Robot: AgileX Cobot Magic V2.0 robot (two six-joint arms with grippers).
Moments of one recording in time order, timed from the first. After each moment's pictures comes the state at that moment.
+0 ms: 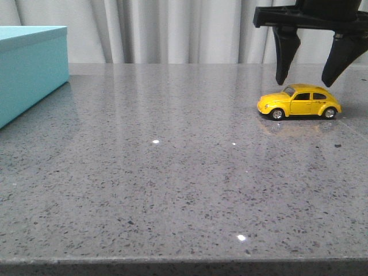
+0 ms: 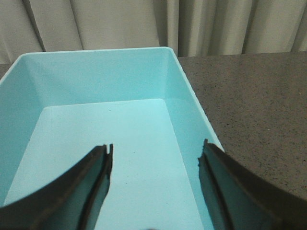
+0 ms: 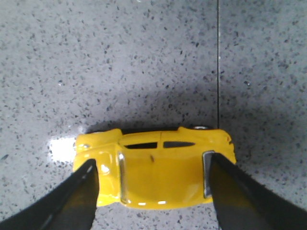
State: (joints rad) left arm -0.10 0.76 -0.53 -0.10 0.08 0.04; right arm 0.31 1.75 -1.50 0.00 1.05 0.39
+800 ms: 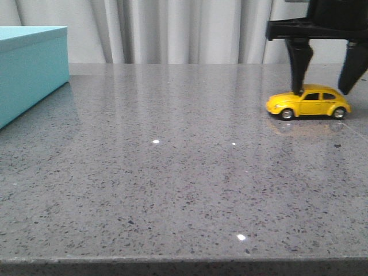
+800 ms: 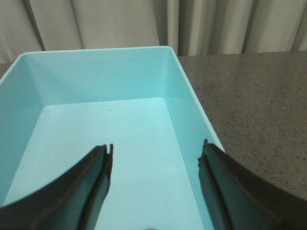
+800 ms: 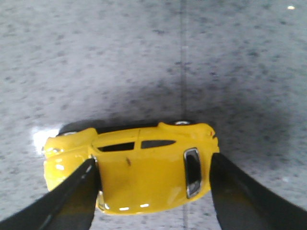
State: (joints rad) left arm -0.10 0.76 -0.53 -0.10 0.09 0.04; right arm 0.26 1.77 -1.51 -0.05 1.11 0.40
